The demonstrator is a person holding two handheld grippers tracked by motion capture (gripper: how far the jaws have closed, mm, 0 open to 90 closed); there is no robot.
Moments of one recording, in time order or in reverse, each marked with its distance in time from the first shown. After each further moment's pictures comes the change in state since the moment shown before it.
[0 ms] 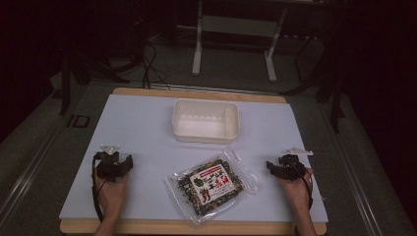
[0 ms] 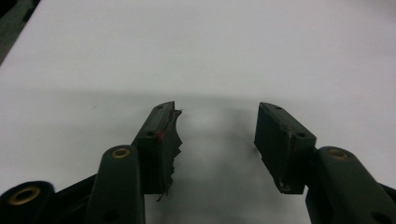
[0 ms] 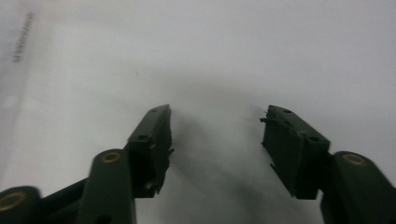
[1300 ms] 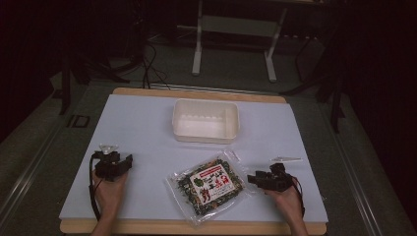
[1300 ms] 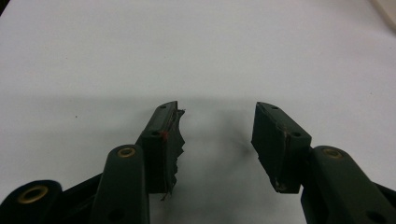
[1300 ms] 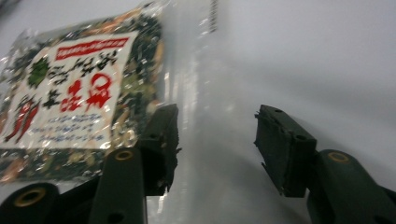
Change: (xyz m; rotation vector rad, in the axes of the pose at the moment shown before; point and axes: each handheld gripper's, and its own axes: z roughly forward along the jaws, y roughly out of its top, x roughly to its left) left arm 0.011 0.000 0.002 0.010 -0.079 -0.002; right arm 0.052 -0.009 -0.012 0.072 0.388 0.048
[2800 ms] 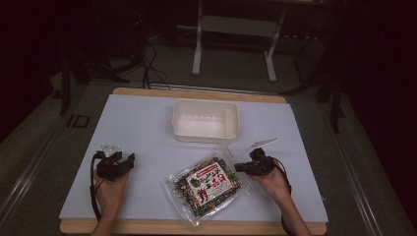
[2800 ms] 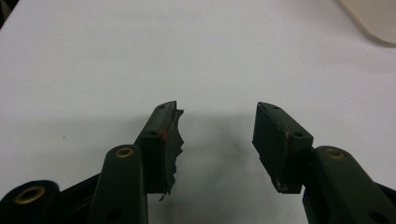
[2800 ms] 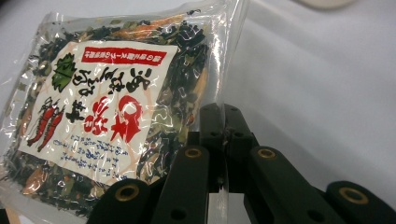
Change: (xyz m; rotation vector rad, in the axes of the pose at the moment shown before) left arm -0.004 -0.002 -0.001 -0.068 -0.023 0.046; right arm 0.028 0.059 0.030 0.139 0.088 -0.217
